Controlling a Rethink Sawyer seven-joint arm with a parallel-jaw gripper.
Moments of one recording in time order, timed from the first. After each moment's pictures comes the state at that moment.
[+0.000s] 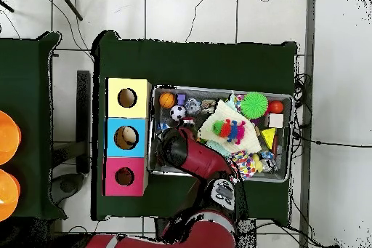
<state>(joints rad) -0.03 -0.39 -0.23 1.77 0.35 0.00 2.76</state>
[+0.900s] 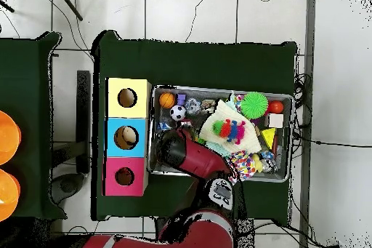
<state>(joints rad) -0.03 -0.39 -0.23 1.77 0.34 0.04 2.76</state>
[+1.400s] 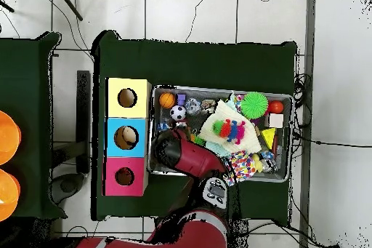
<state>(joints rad) 0.00 -0.39 -0.23 1.77 0.34 0.06 2.76</state>
